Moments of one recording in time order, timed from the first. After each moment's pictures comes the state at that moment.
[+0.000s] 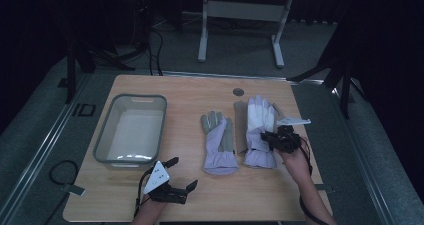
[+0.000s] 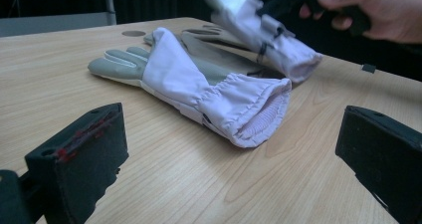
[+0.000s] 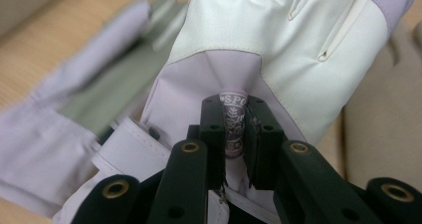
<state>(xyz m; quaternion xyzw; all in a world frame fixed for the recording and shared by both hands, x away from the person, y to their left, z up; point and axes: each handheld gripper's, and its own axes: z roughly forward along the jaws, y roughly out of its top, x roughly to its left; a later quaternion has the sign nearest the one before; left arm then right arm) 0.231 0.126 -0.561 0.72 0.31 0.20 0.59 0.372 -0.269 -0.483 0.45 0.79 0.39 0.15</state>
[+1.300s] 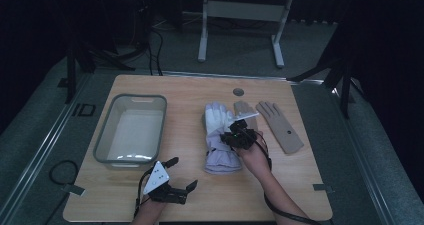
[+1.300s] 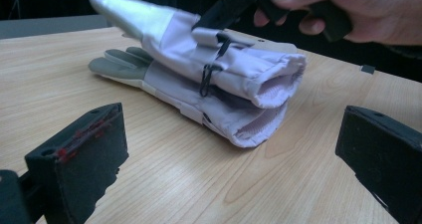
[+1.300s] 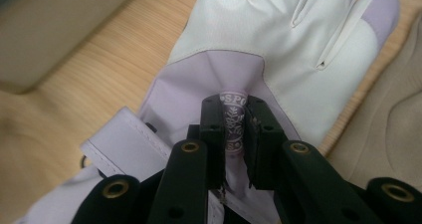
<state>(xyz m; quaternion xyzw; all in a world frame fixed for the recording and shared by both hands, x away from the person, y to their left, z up) 0.231 0.127 -0.561 0.72 0.31 0.20 0.59 0.378 -0.137 -0.487 0.42 0.83 0.34 0.10</state>
